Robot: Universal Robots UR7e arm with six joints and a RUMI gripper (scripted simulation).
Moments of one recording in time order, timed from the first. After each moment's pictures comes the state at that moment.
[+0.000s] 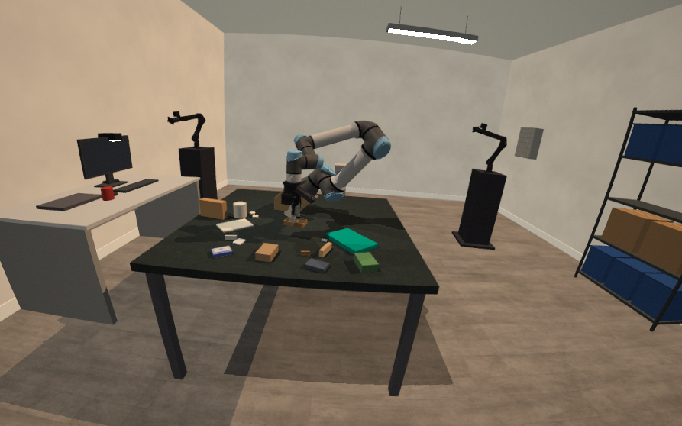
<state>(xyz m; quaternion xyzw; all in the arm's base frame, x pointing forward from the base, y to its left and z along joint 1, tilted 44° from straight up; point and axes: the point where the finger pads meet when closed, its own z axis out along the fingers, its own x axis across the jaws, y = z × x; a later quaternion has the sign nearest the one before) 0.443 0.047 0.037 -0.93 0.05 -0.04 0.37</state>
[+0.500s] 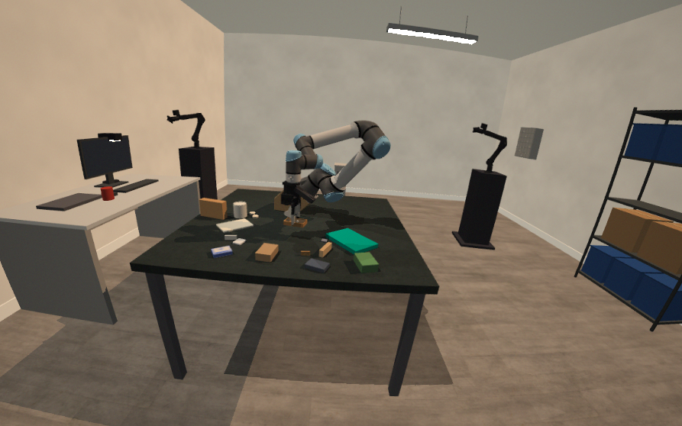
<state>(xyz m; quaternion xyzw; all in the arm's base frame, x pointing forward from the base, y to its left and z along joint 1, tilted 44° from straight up) 0.442 0.047 0.036 -0.92 0.05 -0.04 0.37</state>
